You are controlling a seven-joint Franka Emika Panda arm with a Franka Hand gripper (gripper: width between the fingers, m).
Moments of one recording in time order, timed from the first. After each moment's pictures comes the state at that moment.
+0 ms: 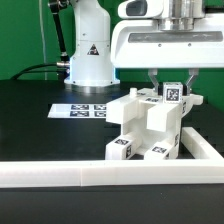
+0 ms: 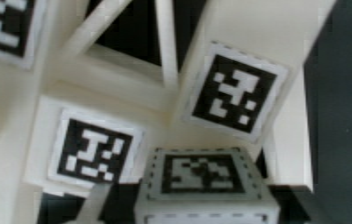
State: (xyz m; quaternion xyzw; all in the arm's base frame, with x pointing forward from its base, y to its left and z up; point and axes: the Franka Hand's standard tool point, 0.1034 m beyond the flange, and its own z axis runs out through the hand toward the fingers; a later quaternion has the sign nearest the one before) arm 0.574 0.098 0.110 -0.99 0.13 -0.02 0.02
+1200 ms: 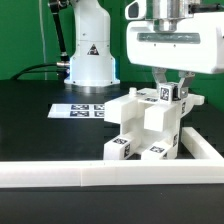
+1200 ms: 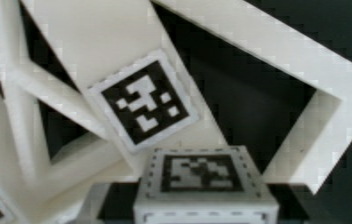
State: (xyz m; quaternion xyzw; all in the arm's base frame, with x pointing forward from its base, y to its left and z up) arm 0.575 0.098 0.109 -0.82 0.57 0.00 0.04
